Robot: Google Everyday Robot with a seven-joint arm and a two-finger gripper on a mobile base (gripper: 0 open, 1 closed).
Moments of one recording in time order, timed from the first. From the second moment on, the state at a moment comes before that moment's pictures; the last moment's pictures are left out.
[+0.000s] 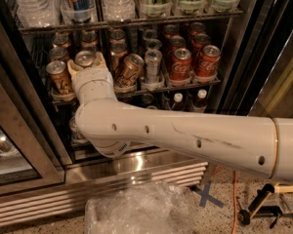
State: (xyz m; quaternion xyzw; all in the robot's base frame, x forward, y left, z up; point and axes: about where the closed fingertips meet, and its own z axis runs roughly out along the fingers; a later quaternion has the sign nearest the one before) arm 0.648 0.147 0.910 -0.14 0.69 0.08 0.71
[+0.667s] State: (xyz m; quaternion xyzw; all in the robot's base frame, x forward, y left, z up) arm 0.631 0.153 0.938 -0.15 0.66 0.08 0.73
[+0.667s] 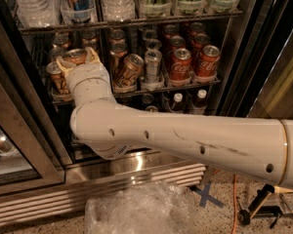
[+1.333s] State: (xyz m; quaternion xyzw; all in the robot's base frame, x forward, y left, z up) arm 0.588 0.133 0.920 -0.15 0.64 0.10 0.74
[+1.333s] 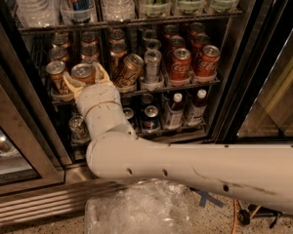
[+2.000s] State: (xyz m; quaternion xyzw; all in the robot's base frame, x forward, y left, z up) arm 0.526 0.102 0.885 -0.15 0.64 0.11 0.75
